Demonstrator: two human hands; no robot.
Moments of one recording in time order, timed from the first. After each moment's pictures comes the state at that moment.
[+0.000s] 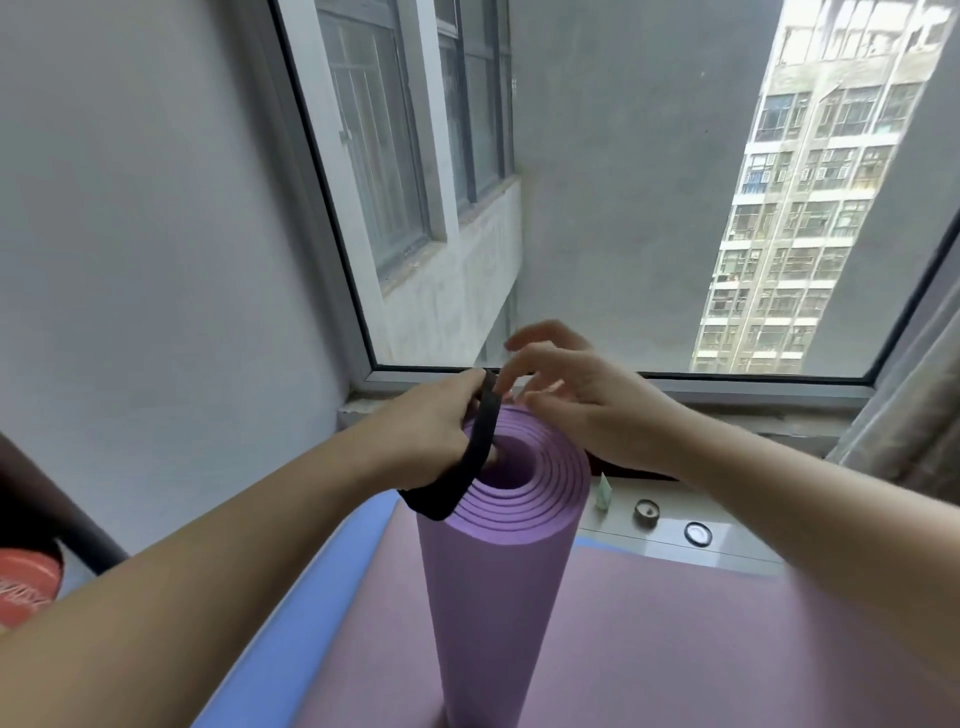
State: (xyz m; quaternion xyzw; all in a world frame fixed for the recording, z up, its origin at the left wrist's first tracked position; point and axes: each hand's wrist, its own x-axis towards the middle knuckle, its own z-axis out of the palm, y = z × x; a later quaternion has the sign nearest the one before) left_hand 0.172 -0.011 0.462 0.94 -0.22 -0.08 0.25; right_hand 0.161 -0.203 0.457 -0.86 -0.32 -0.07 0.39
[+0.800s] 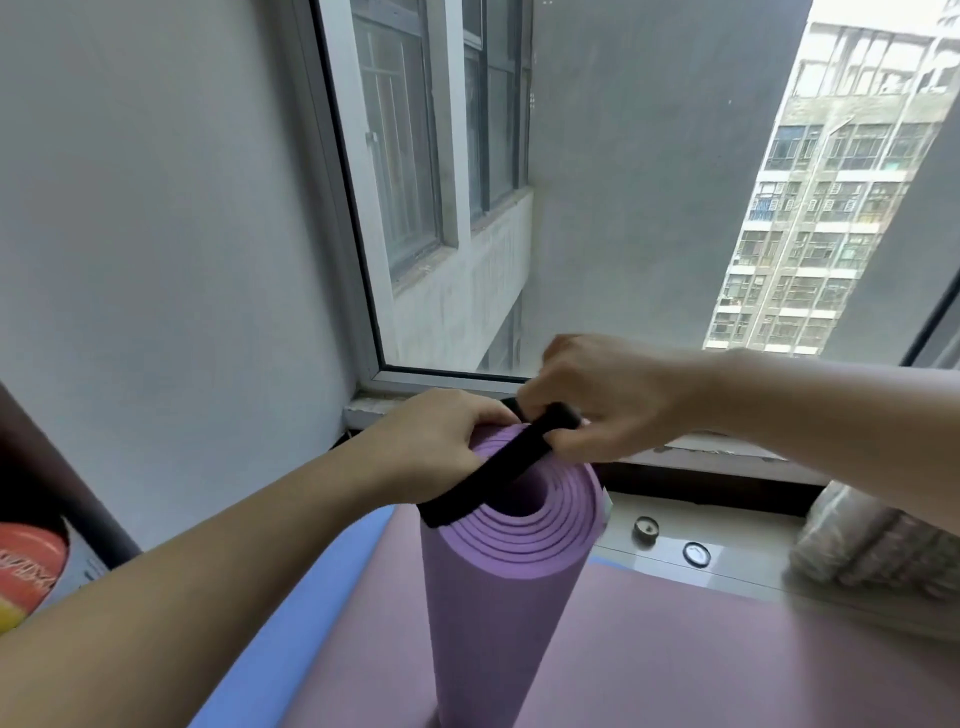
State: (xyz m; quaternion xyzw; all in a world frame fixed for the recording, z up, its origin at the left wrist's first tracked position) left_hand 0.155 0.005 0.465 0.94 -0.24 -0.06 0.25; right_hand 0.171 -0.190 0.502 -0.87 -0.48 -0.02 0.06
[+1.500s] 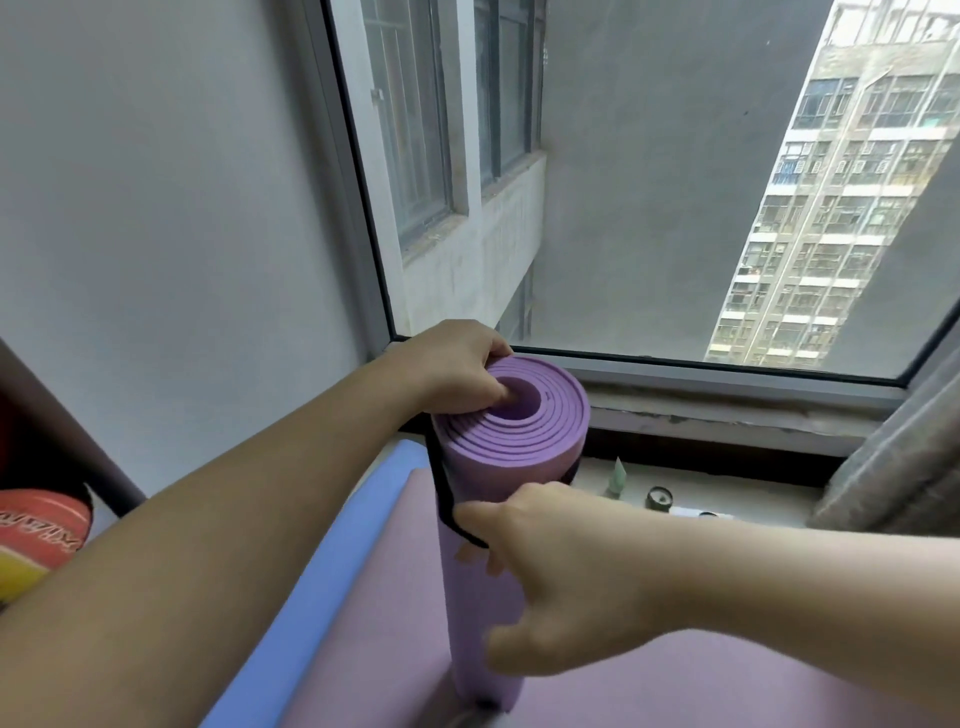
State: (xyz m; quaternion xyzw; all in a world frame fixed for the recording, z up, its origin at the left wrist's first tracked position) left_hand 0.197 -0.001 0.471 0.96 -0.18 -0.07 0.19; right_hand 0.085 -0.137 0.445 -0.89 -0.40 0.12 0.16
